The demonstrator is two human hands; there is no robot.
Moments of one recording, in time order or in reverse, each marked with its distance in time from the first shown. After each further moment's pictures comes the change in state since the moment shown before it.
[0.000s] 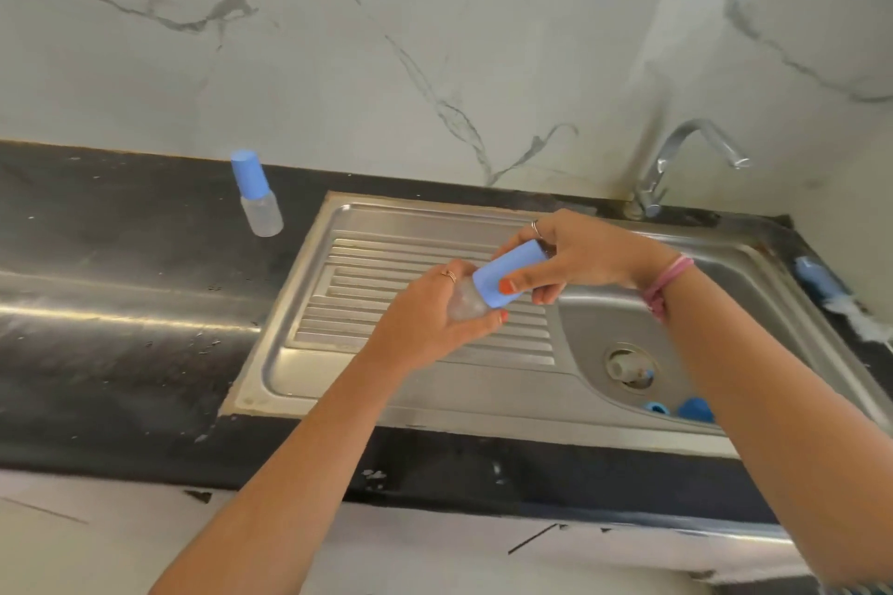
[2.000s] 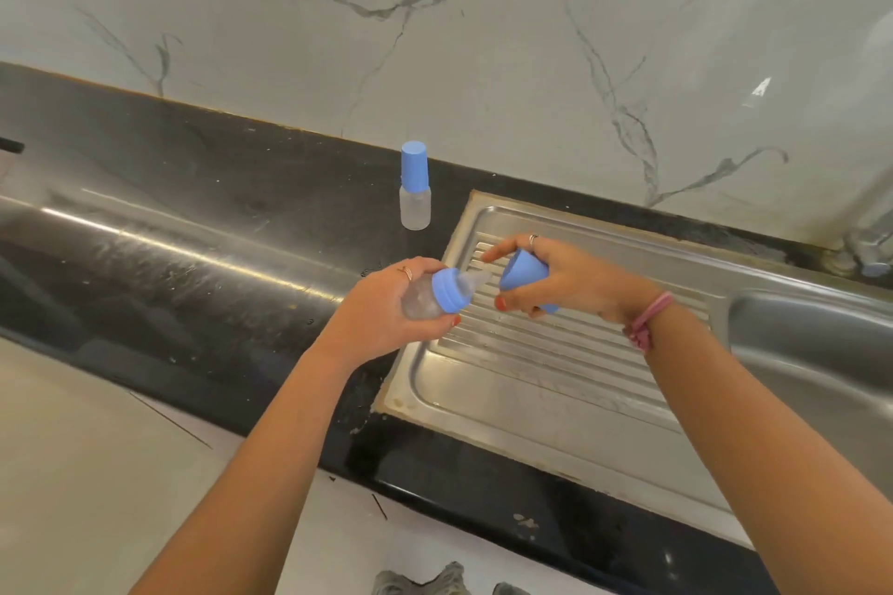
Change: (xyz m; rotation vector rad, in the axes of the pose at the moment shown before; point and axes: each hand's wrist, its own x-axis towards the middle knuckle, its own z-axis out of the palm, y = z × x) left_hand -0.063 -0.152 -0.155 0.052 0.137 -0.164; right_hand 0.157 -0.081 0.115 0.200 -0.157 -0.084
